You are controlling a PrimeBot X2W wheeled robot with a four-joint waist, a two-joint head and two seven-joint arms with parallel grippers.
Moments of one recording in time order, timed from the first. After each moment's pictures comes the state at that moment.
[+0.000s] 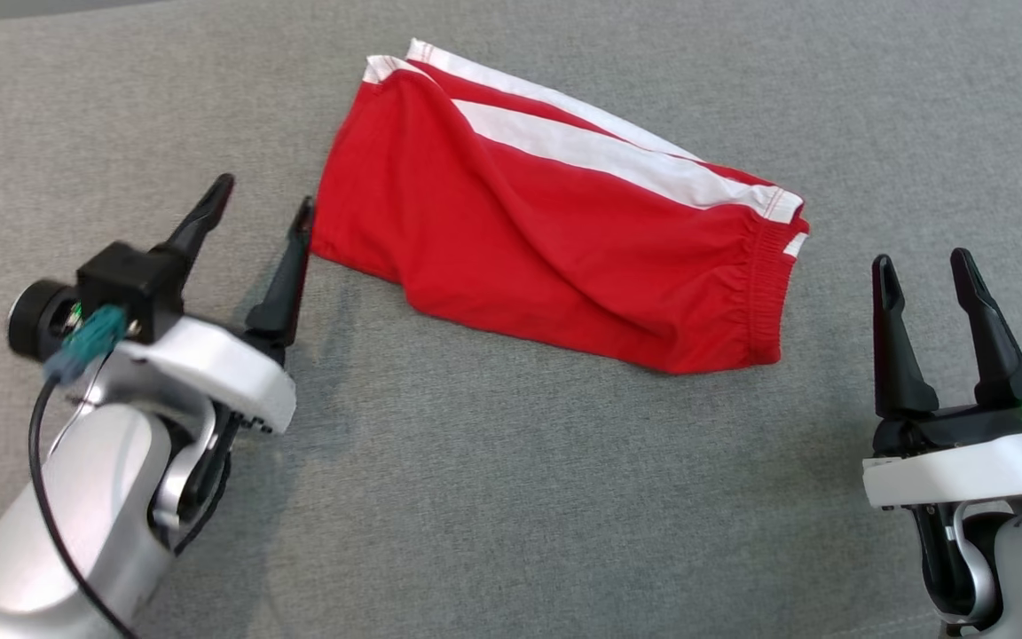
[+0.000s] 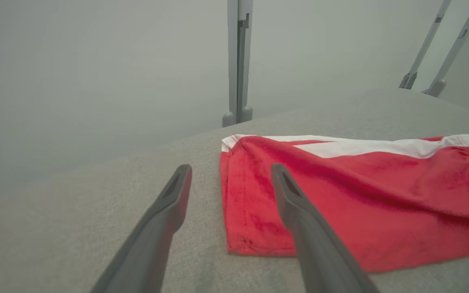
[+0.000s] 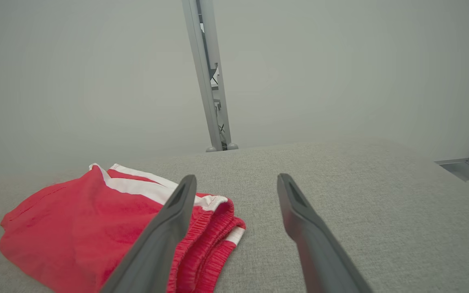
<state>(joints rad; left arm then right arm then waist) -0.48 0.44 -0.48 0.11 -0.51 0.14 -0.10 -0.19 -0.05 -0.02 0.00 0.23 0.13 -0.17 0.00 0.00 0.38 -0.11</state>
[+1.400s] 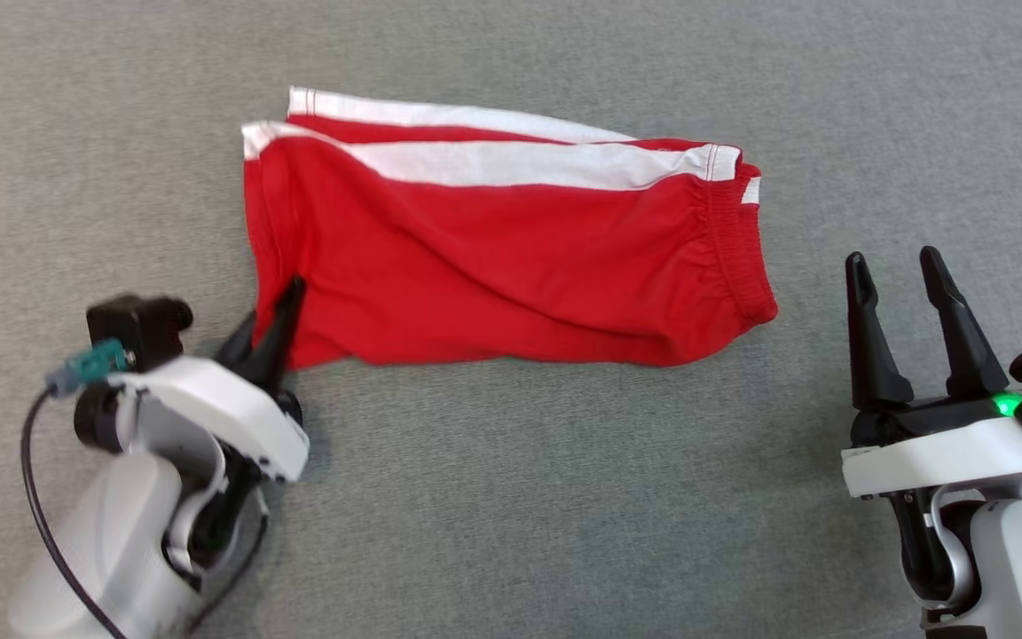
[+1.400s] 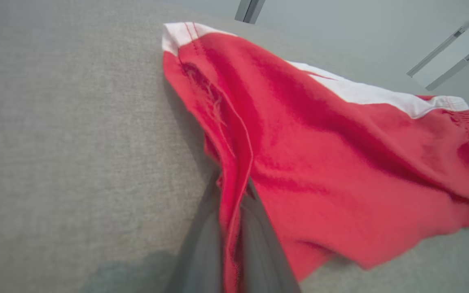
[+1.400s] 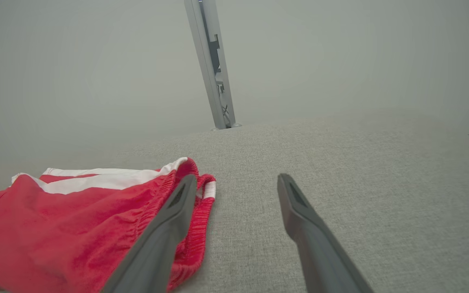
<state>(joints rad) -0.47 0.35 -0.48 0.36 -0.80 0.01 -0.02 -0.25 -0.05 0.03 0.09 0.28 0.13 -0.20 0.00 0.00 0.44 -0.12</state>
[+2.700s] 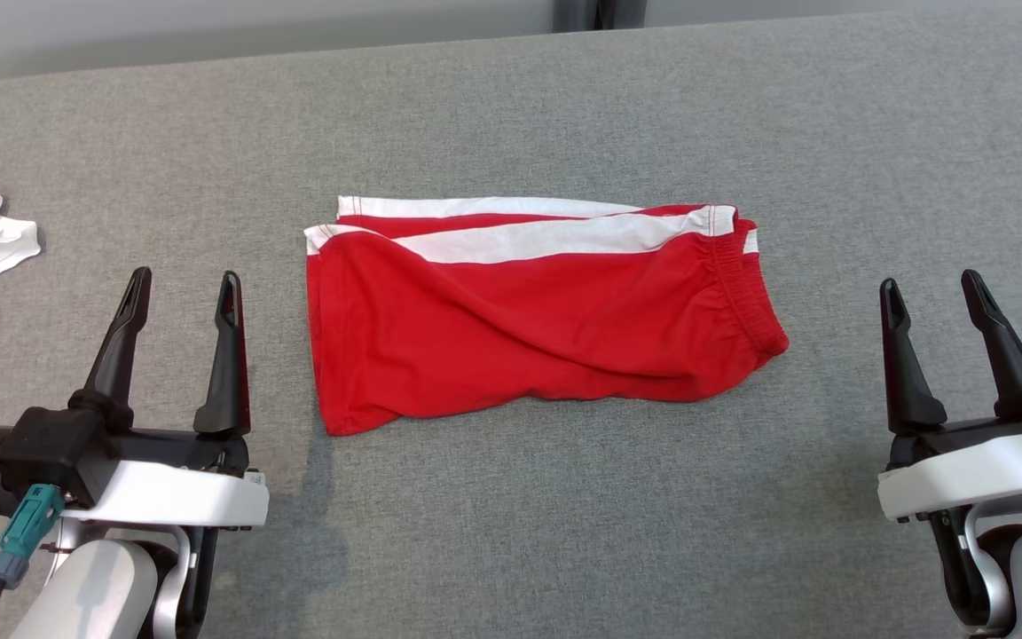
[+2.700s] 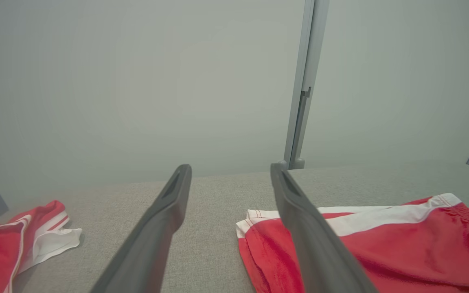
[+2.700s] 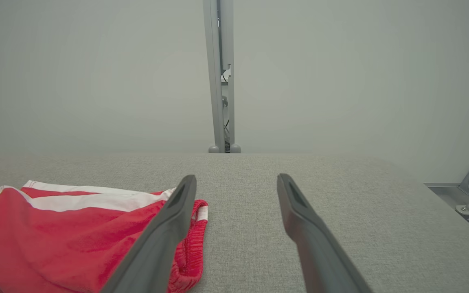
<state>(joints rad) -0.21 0.41 -0.35 -0.06 -0.50 0.28 -0.26 -0.18 -0.05 -0.06 -0.01 0.12 0.13 -0.08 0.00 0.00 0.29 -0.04</state>
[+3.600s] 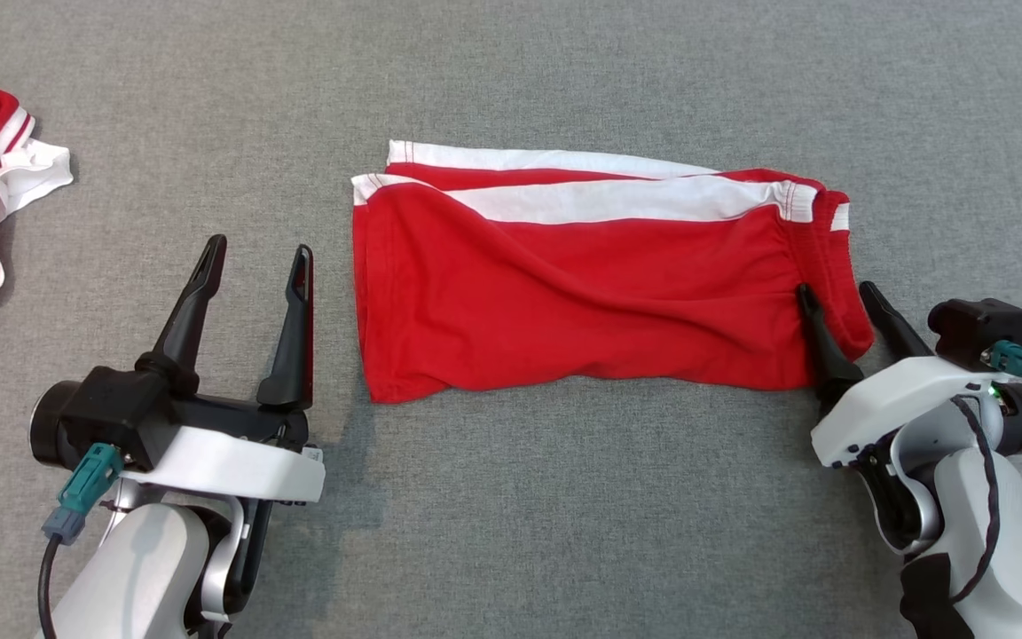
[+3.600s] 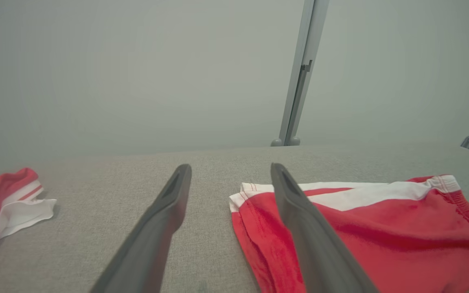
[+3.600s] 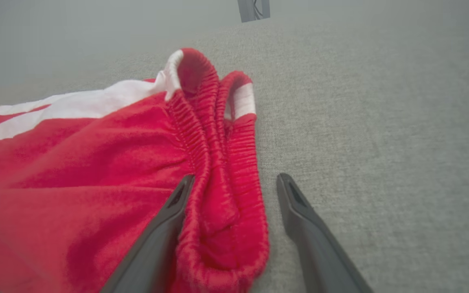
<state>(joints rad) -0.30 0.36 -0.42 -0.02 -0.51 0.24 -0.25 -0.43 -0.05 0.02 0.48 0.25 0.13 0.00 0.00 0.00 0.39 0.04</state>
